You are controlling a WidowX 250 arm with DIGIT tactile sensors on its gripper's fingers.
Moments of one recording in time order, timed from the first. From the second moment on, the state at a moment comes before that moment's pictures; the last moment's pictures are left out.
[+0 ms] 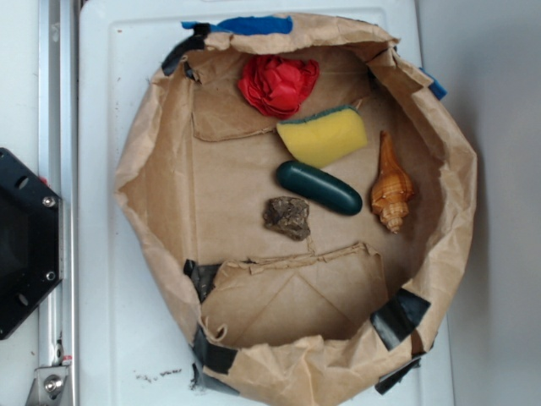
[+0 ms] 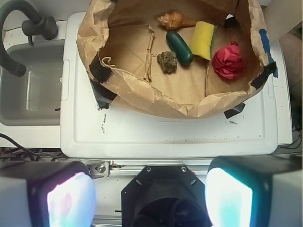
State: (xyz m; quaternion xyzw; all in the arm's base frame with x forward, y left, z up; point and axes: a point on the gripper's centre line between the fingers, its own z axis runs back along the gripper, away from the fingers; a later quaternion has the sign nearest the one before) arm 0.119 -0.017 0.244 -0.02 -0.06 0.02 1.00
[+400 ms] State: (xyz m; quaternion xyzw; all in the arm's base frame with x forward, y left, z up) arm 0.119 -0.016 0.242 -0.02 -0.06 0.02 1.00
